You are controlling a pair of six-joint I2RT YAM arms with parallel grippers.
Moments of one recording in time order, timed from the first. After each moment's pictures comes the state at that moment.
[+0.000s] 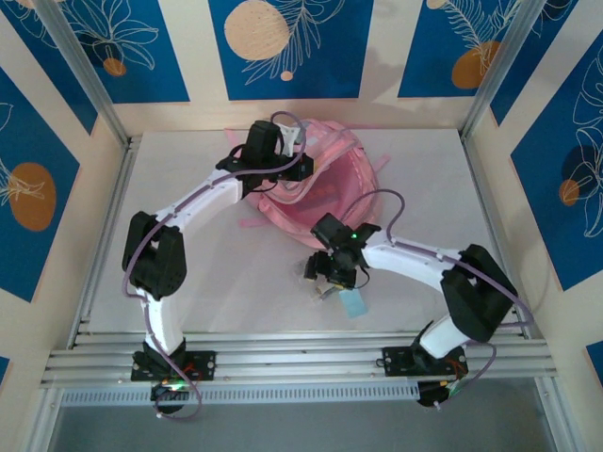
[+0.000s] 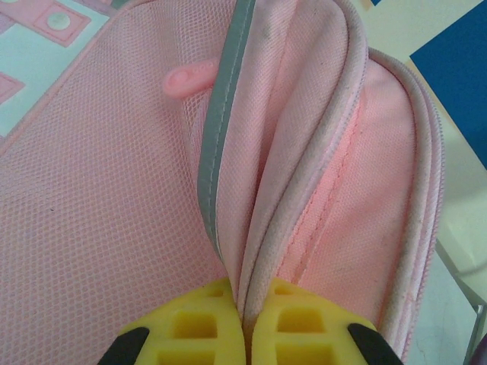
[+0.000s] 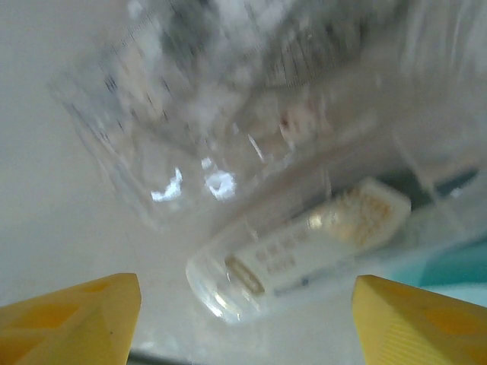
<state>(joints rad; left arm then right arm) -0.53 1.91 1.64 -0.29 0.43 -0.40 0.79 1.56 0.99 -0.74 -0.12 0.95</state>
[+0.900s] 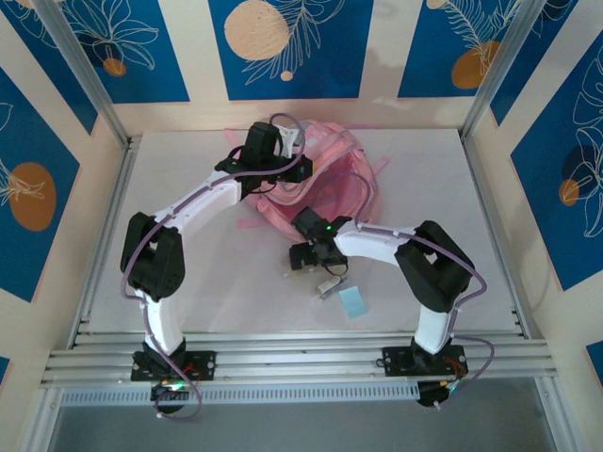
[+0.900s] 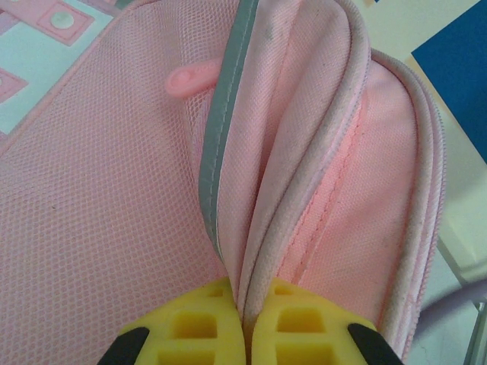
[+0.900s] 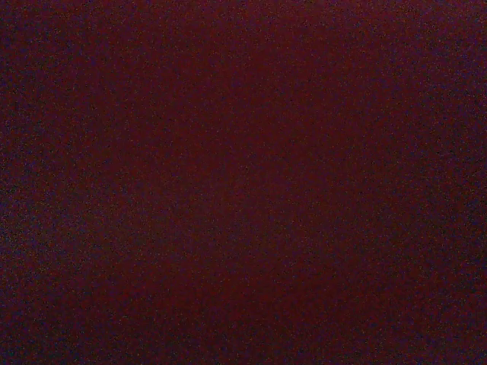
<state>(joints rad) -0.53 1.89 1.62 -0.28 0.42 -0.39 0.82 1.81 1.11 -0.57 0.08 0.61</state>
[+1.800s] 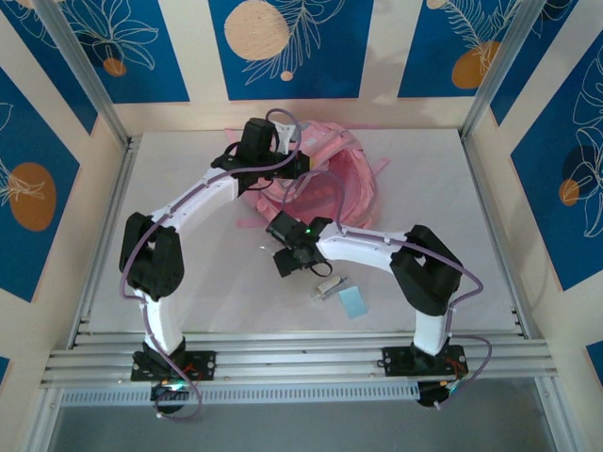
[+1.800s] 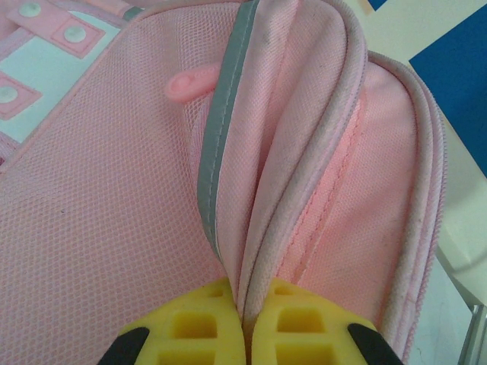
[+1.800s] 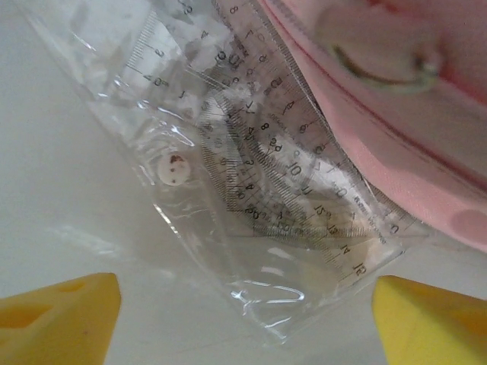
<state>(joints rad) -0.51 1.89 1.65 -0.31 0.44 -0.39 0.94 1.85 1.27 -0.71 0.19 0.47</state>
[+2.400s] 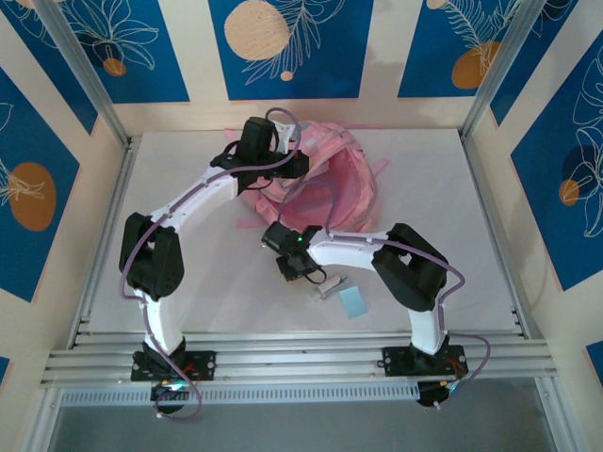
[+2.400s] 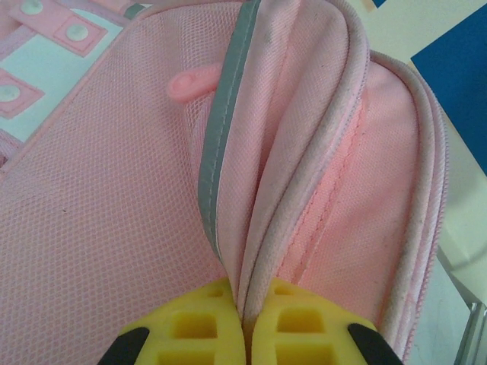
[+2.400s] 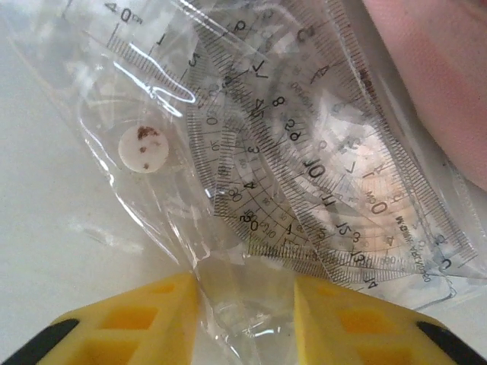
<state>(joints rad) -0.51 1.89 1.66 -0.34 0.44 -0.39 0.96 1.93 1.24 -0.64 0.17 0.54</state>
